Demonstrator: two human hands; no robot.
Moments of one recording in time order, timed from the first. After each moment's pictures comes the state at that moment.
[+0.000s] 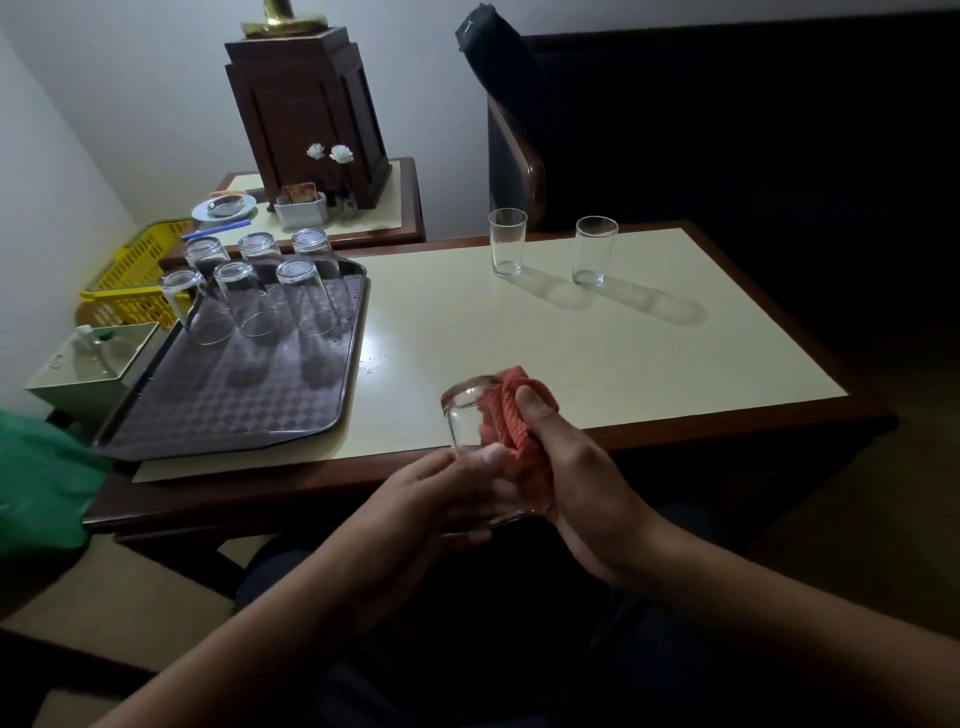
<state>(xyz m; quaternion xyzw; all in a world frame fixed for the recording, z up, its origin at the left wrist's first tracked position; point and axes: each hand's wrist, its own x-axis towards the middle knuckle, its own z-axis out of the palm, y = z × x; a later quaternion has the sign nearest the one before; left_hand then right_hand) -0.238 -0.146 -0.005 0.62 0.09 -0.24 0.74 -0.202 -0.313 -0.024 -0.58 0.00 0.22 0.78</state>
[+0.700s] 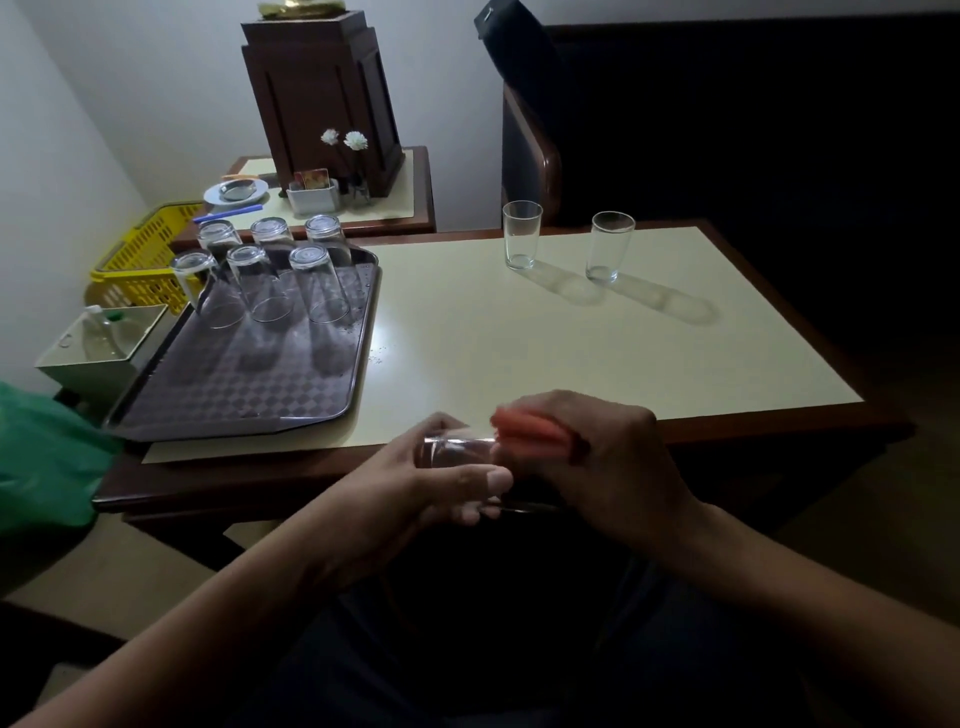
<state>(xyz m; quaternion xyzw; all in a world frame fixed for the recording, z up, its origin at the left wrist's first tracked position) -0.226 -0.121 -0.001 0.63 0.00 -0.24 0.74 -0.188 -0.340 -0.022 -0.82 -0.33 -0.16 0.45</state>
